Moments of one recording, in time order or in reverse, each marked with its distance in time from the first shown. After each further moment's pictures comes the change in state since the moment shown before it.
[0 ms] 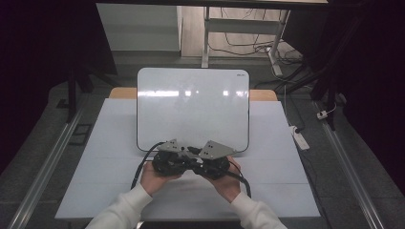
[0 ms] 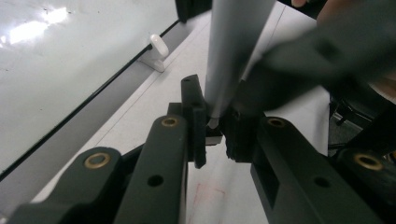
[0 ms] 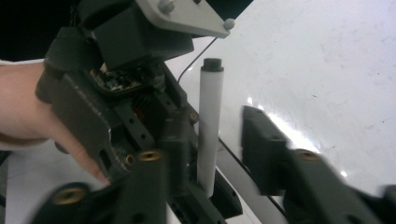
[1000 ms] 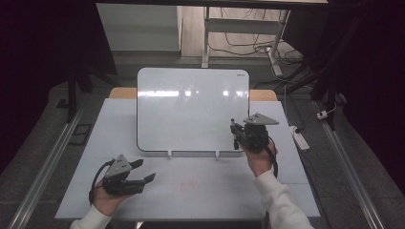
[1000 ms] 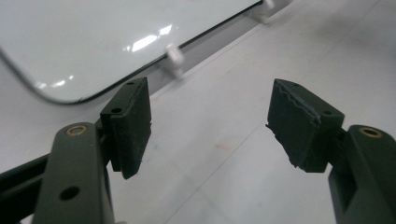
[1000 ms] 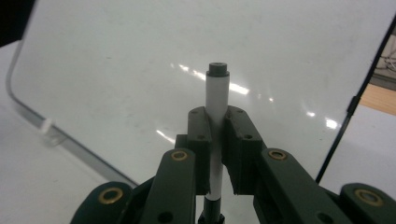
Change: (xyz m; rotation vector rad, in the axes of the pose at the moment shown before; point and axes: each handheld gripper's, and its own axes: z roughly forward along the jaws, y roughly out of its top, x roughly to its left) left arm -0.007 -0.092 -0.104 -0.075 0.401 -0.036; right arm -0.118 -0.012 -0.048 0.139 -0.368 0.288
